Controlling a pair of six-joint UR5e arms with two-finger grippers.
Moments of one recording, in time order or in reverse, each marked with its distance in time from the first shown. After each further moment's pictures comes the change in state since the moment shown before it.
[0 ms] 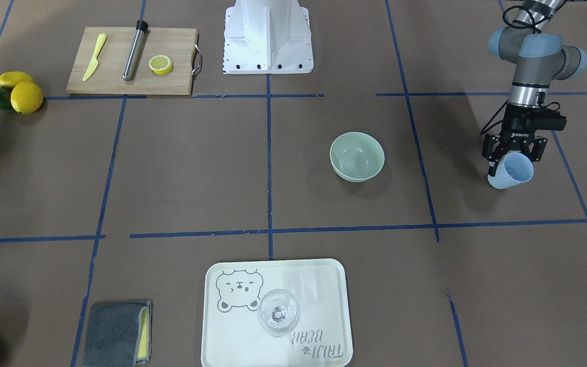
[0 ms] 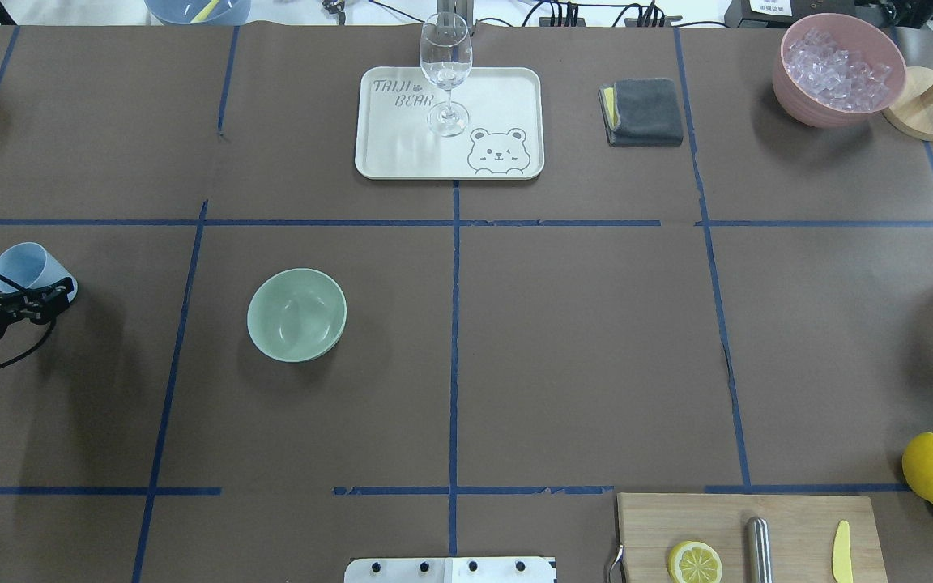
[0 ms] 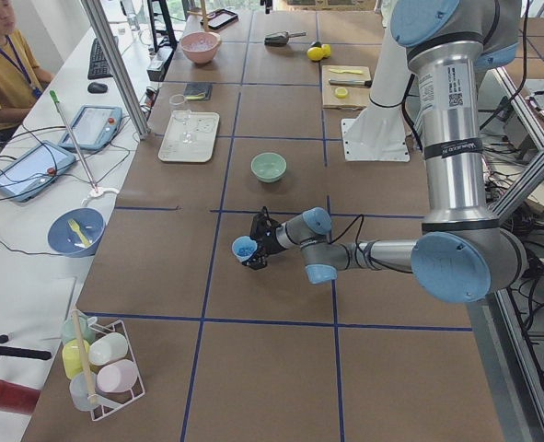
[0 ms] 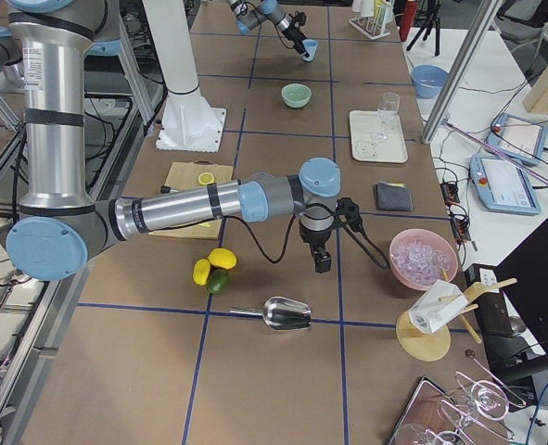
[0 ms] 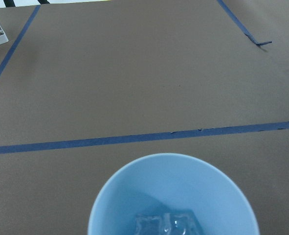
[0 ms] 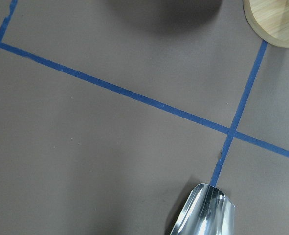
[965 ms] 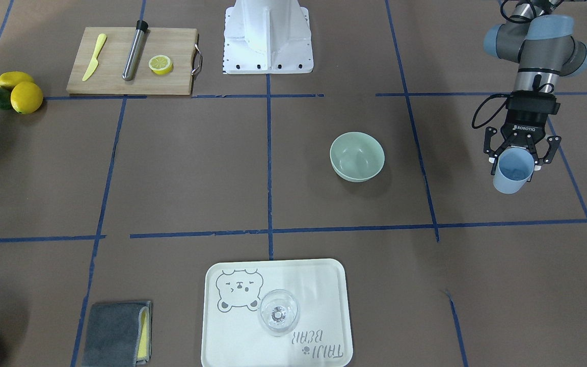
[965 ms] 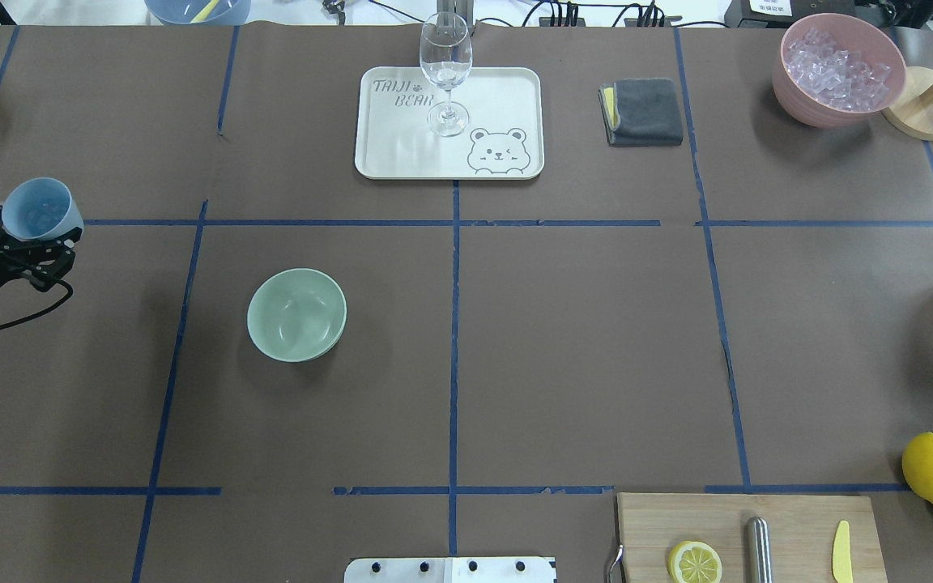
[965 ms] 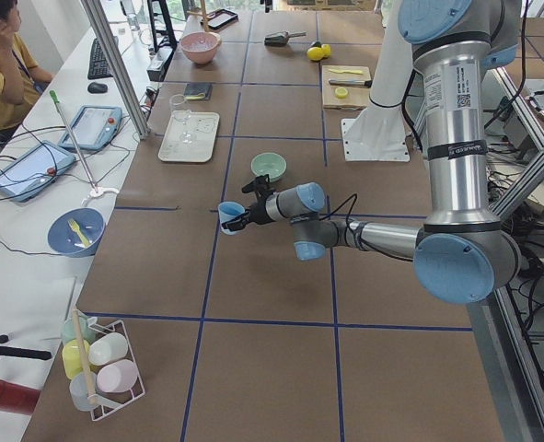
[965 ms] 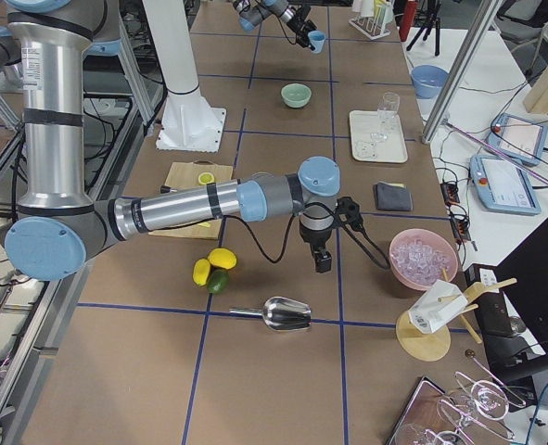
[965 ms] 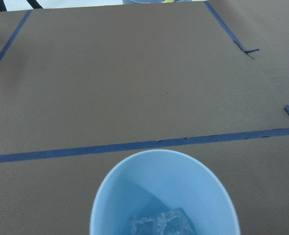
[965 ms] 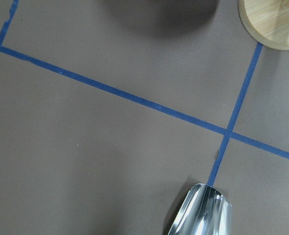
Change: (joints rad) left arm -0.102 -0.061 -0.154 0.013 -0.006 0.691; right arm 0.011 -0.003 0.005 0.000 0.001 0.000
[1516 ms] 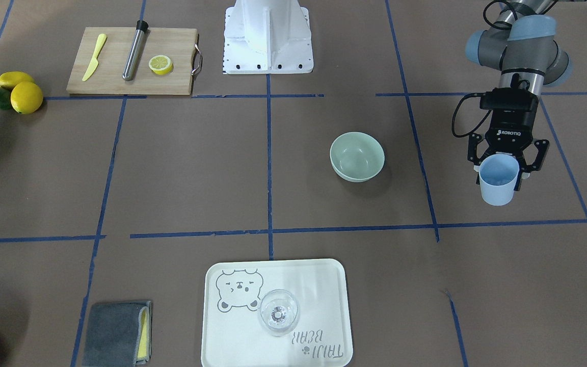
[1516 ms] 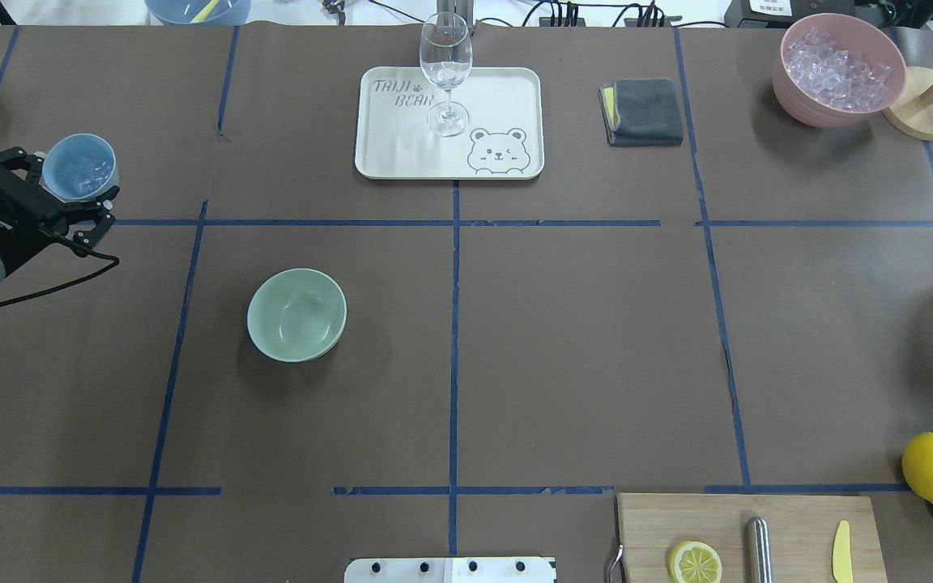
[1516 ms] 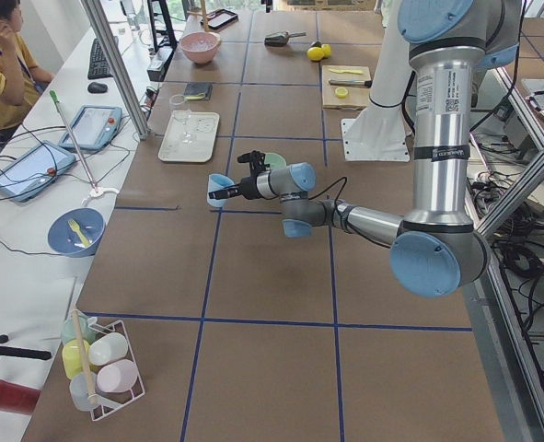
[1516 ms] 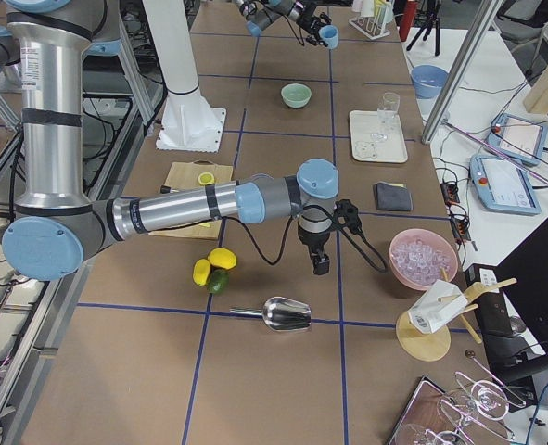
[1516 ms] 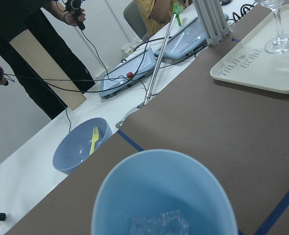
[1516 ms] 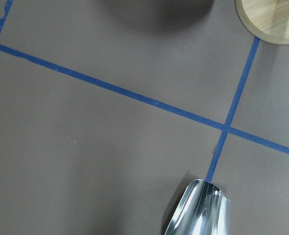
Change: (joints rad) left arm 0.033 -0.092 -0.015 0.038 0.143 0.210; right arm 0.002 -0.008 -0.001 -0.001 -0.001 0.006
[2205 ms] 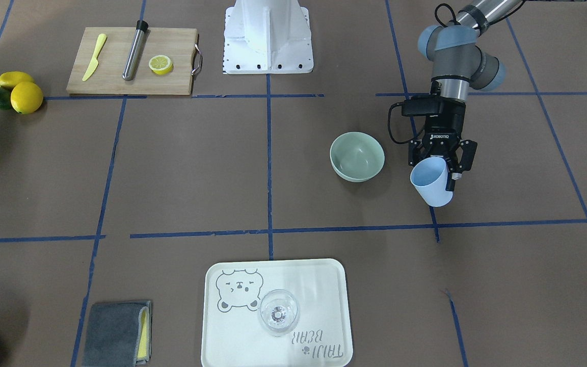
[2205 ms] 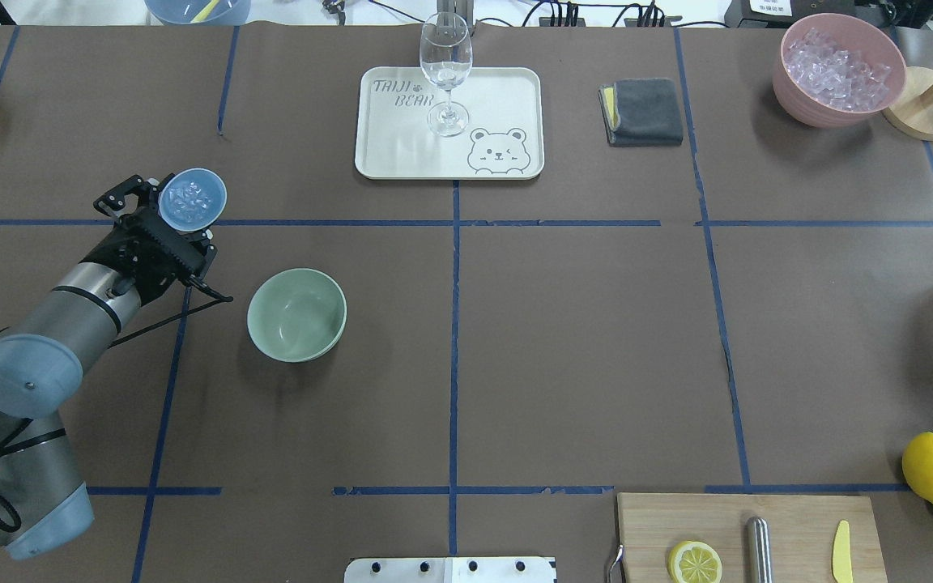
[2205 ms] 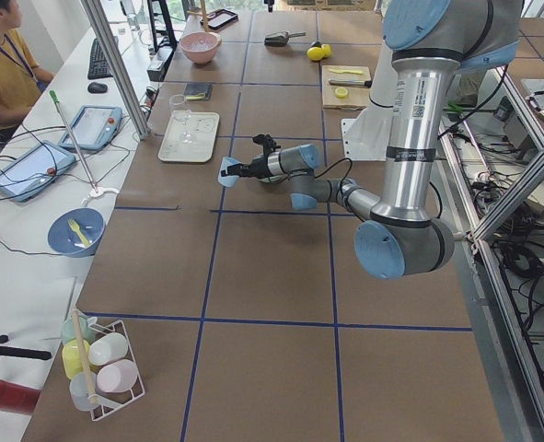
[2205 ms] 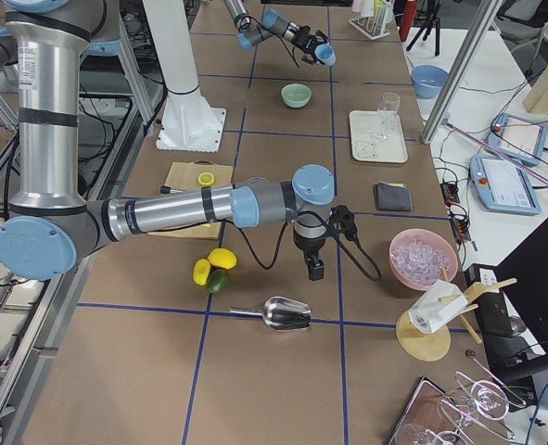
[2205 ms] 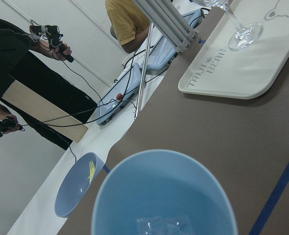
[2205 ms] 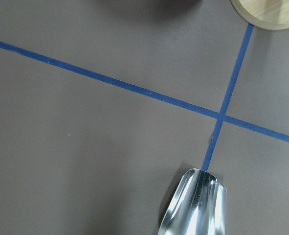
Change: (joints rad) left arm 0.200 -0.154 0.011 0.182 0.229 0.135; right arm 0.013 -0.030 0.000 -0.001 0.001 0.004
